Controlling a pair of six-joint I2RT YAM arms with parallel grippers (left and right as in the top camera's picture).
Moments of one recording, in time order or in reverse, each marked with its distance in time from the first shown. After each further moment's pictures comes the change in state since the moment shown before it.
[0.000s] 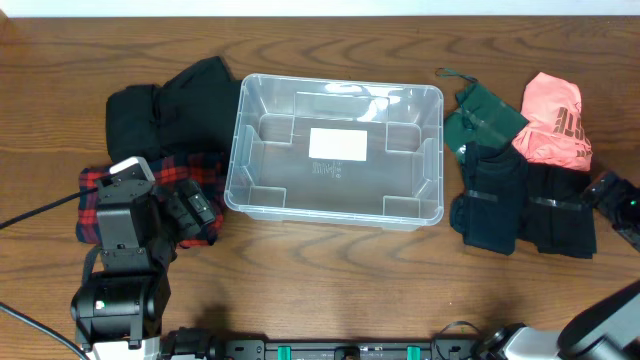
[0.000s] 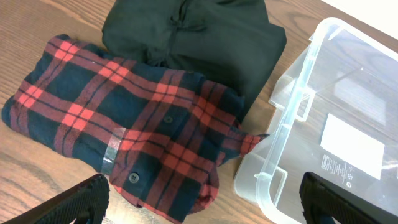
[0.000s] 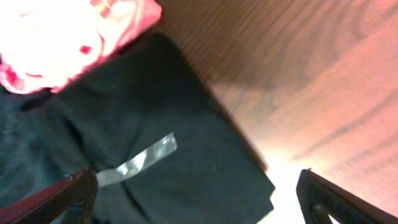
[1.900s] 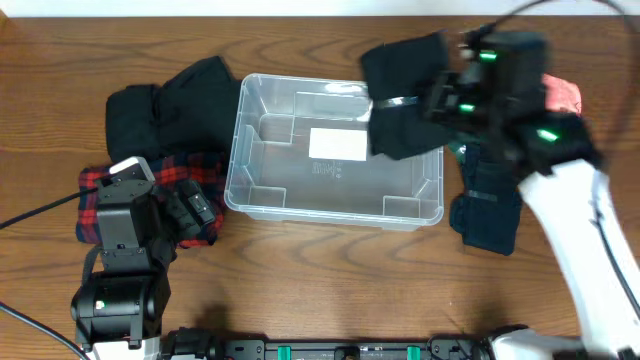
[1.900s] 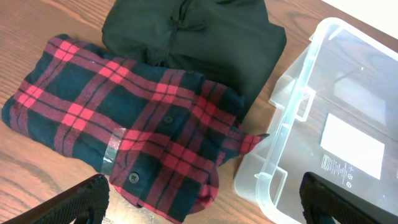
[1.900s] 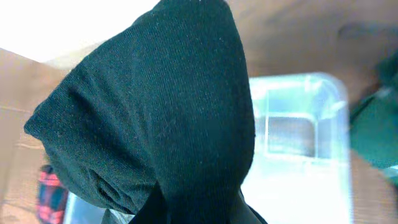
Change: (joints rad) left arm 0.000 0.000 0.000 0.000 0.000 0.000; right arm 1.065 -0.073 0.420 -0.022 -0.024 0.519
